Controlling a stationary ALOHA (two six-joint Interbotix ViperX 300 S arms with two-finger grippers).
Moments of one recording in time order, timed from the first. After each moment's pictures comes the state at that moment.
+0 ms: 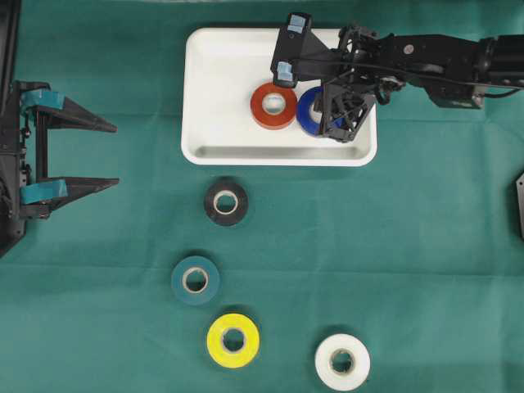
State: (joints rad) left arm 0.12 -0.94 1.19 -0.01 0.12 0.07; right arm -0.36 0.16 0.41 -0.18 0.61 0.16
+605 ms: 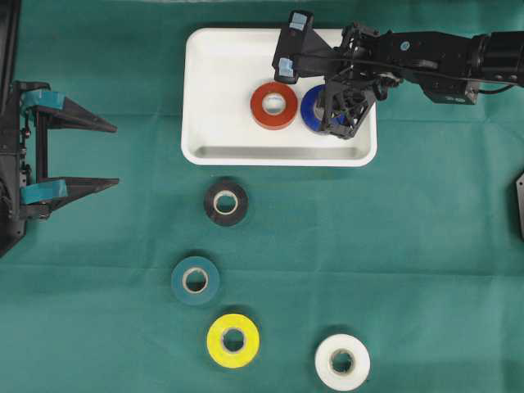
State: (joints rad) left arm 0.12 -0.94 1.19 -0.01 0.12 0.07; right arm -0.38 0.17 0.42 -0.19 0.61 0.16
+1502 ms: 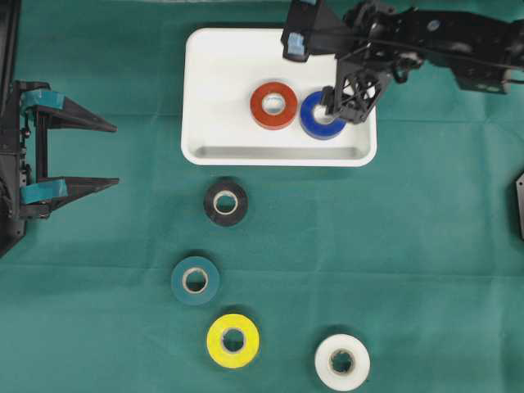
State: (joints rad) left arm 0.12 -0.94 1.19 -0.01 0.12 0.07; right arm -0.38 0.02 0.37 -0.20 0.76 0.16
